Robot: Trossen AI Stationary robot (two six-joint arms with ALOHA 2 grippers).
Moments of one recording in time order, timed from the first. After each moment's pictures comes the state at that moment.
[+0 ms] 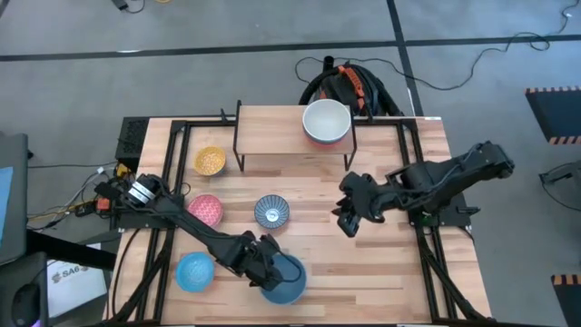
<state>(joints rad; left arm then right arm) -0.54 1.90 1.32 -0.62 -0.34 -1.16 0.35 1.36 1.41 -0.95 0.29 0.89</state>
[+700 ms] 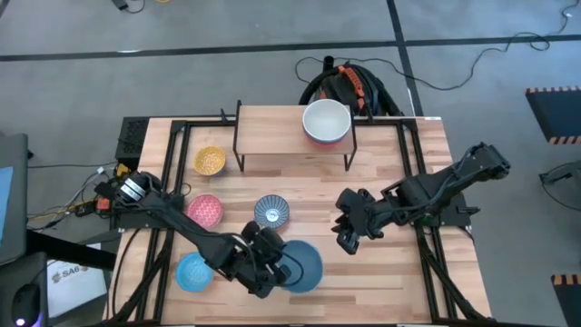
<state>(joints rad) -0.58 1.83 1.47 -0.61 -0.76 -1.05 0.44 1.41 1.41 -0.91 0.24 0.94</state>
